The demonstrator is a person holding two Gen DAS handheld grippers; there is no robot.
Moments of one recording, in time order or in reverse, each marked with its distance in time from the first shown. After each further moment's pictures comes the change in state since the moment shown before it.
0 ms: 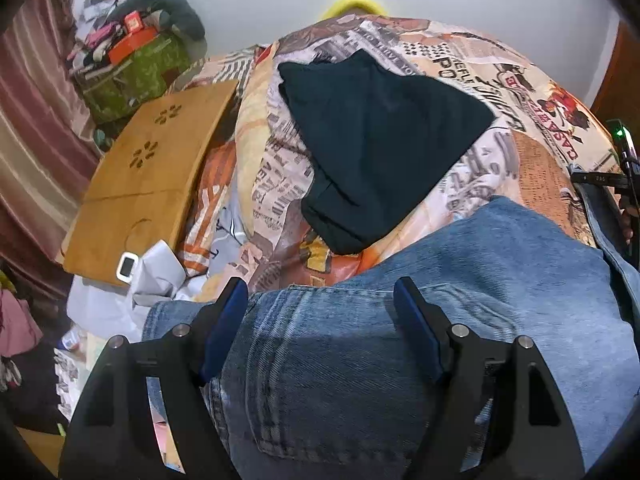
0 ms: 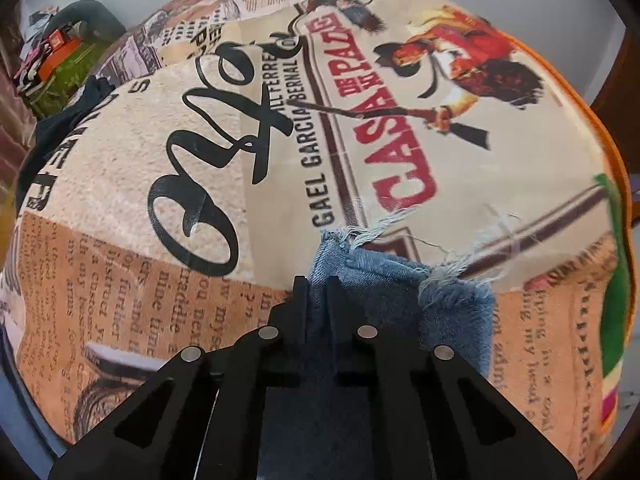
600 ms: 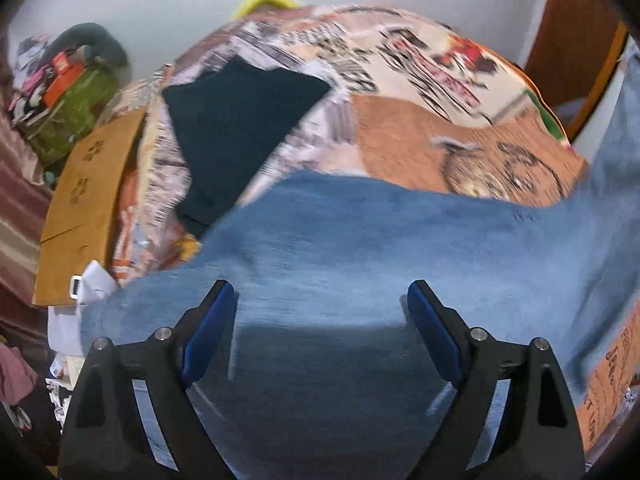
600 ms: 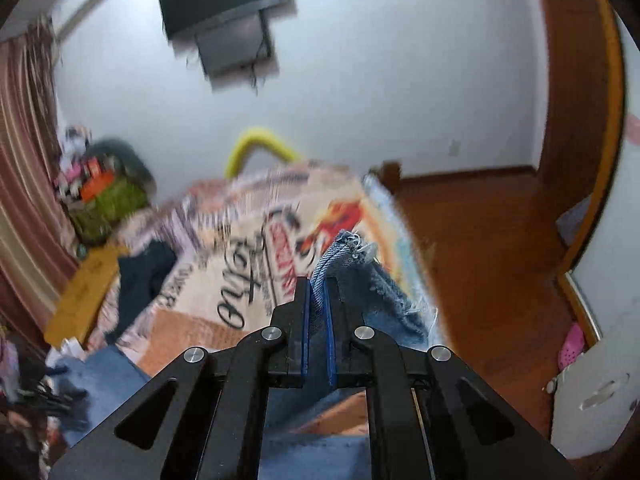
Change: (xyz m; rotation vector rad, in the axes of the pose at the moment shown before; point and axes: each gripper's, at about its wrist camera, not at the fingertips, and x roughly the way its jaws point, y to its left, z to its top) left arm -0.038 -0.136 -0.014 0.187 0.064 -0.155; right arm -0.318 -0.110 -0.062 0.131 -0.513 0.046
